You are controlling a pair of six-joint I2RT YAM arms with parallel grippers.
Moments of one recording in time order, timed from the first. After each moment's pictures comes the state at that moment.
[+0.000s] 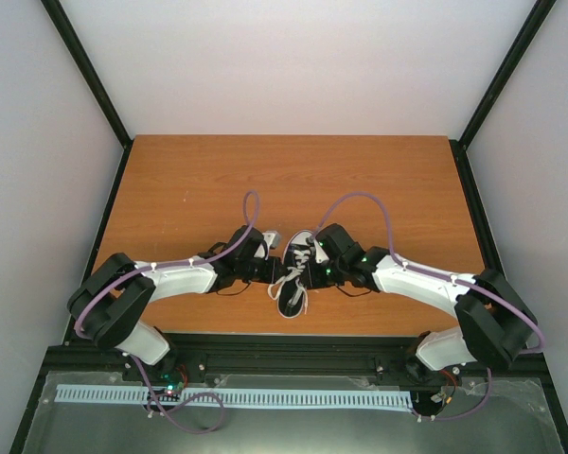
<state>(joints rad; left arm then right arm) -0.73 1.51 0.64 0.08 0.31 -0.62 0.78 1.38 0.74 -0.30 -0.28 0.59</state>
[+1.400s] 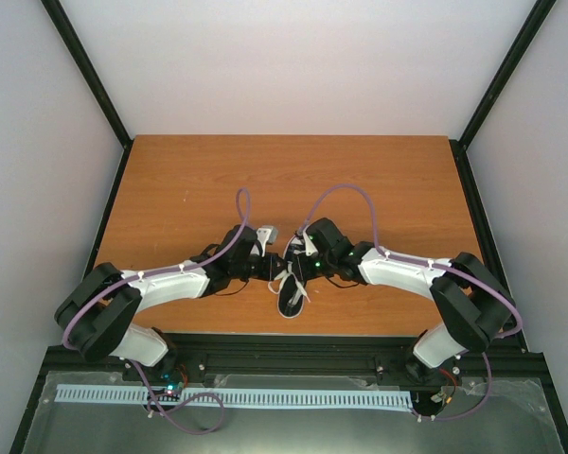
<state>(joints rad) -0.73 1.43 0.60 0.14 0.30 -0.63 0.78 1.53 0.81 -0.17 -0.25 0.49</state>
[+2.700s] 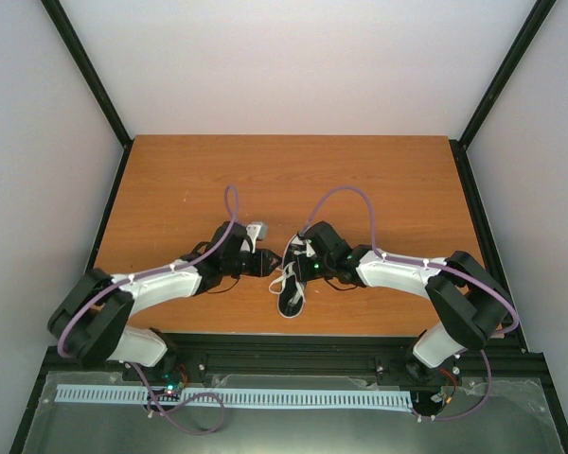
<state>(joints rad) -0.65 1.38 0.58 0.10 0.32 -0.59 0.79 1.55 0.78 -0.12 -0.17 0.54</state>
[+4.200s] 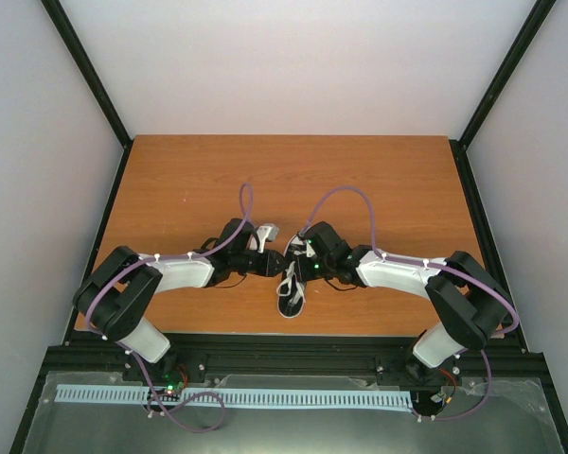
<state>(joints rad) -0.63 1.57 0.62 0.22 0.50 -0.54 0.79 1.55 0.78 -0.12 -0.17 0.54</state>
